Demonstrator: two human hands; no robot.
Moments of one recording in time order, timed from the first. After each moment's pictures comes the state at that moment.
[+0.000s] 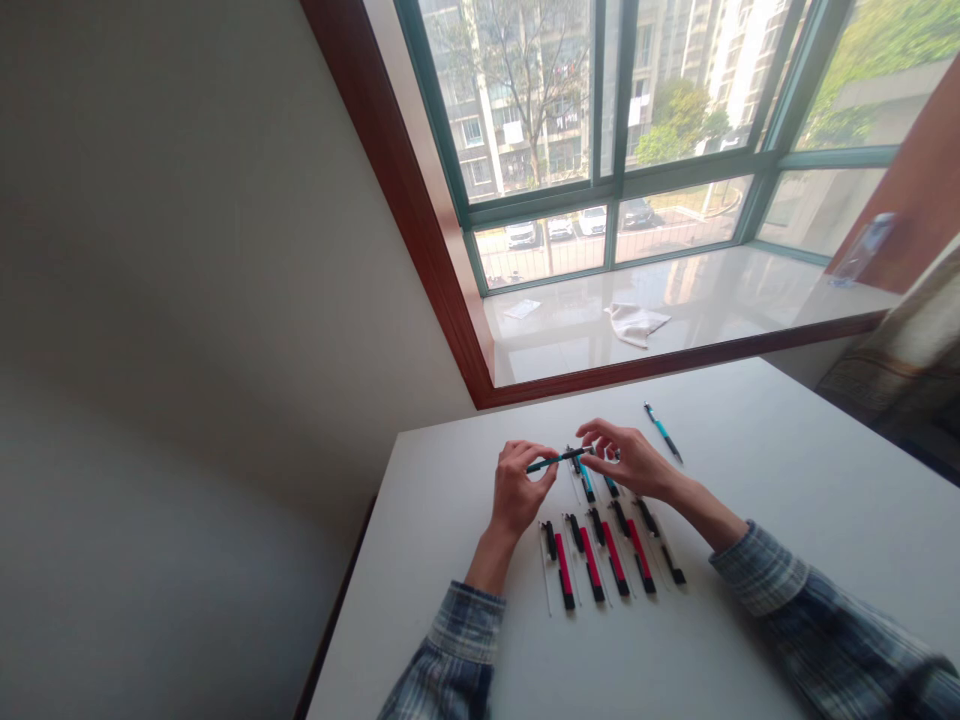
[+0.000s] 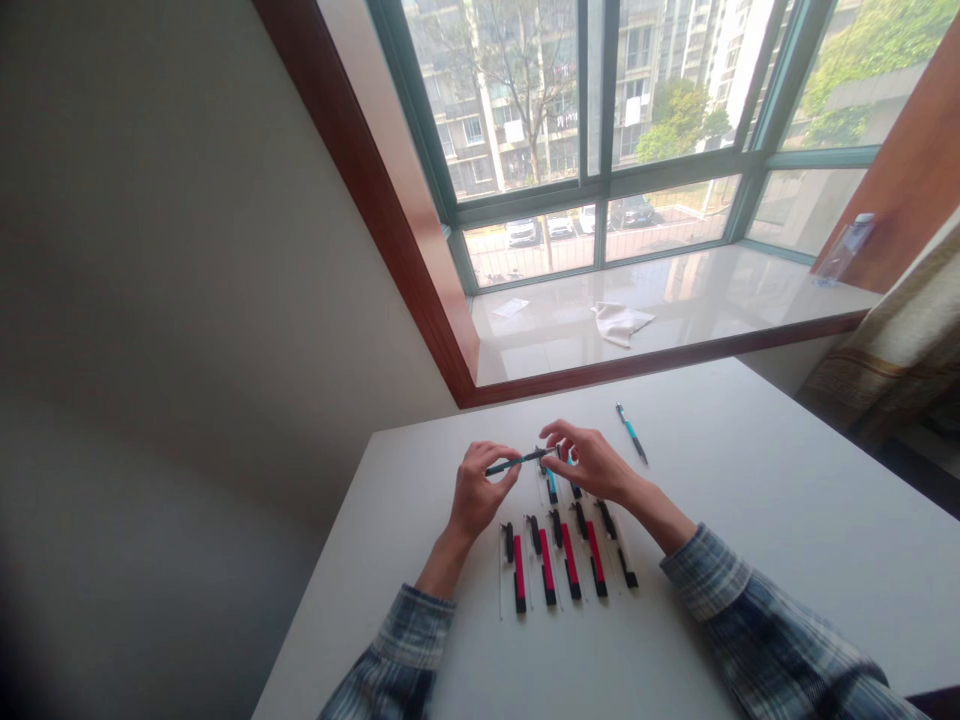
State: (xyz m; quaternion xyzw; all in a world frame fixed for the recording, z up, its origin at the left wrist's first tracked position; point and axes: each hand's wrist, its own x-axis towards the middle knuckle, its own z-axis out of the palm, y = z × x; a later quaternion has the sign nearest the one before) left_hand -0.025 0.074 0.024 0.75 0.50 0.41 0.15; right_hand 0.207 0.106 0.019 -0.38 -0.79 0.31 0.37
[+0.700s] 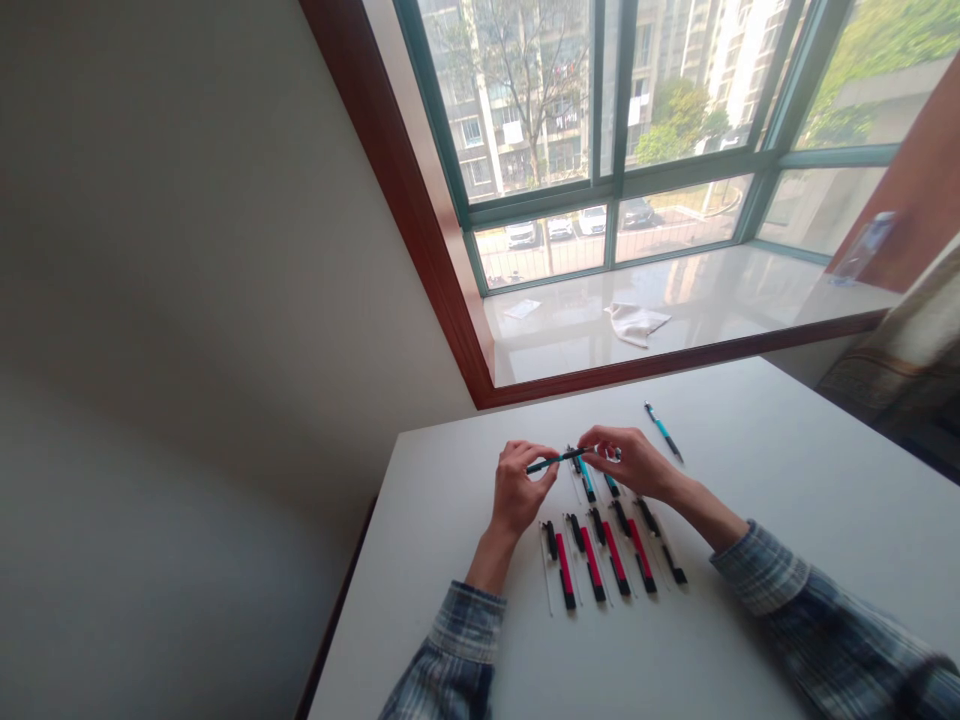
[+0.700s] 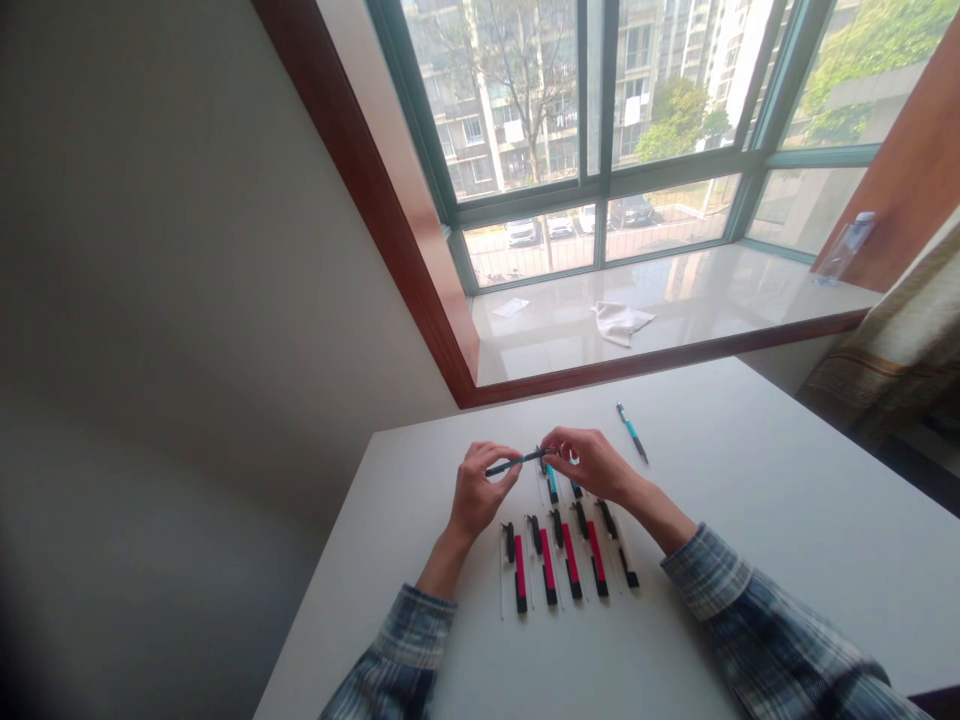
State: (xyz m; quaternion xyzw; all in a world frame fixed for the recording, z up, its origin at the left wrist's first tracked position) left_hand -0.026 0.073 0.023 0.75 0.50 0.41 0.15; right_hand 0.207 0.104 0.020 -0.38 -0.80 0.29 0.37
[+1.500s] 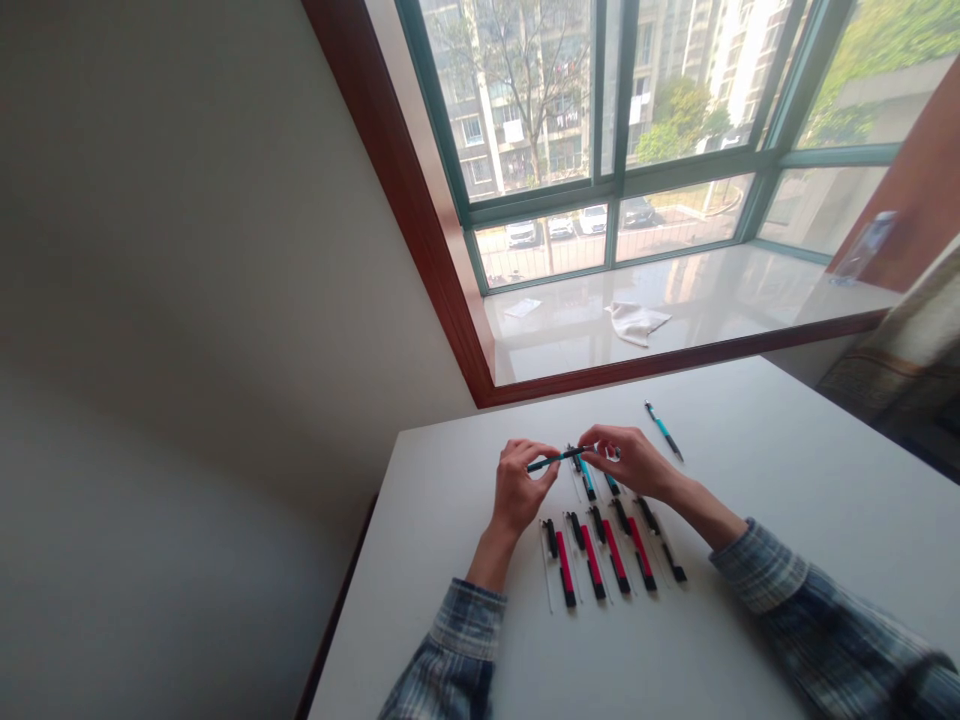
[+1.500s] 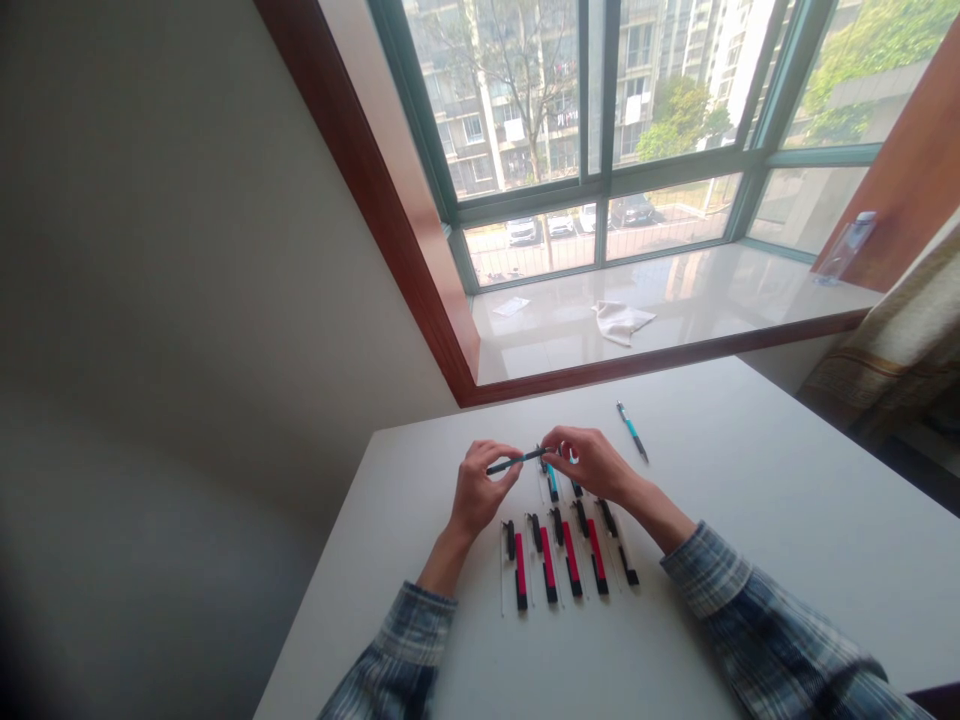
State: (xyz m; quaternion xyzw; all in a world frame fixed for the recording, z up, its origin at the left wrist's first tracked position) left_hand -0.025 0.074 0.027 0.75 0.50 0.40 0.16; right_hand 0.205 0.104 0.021 -0.38 -0.80 0.27 0.37
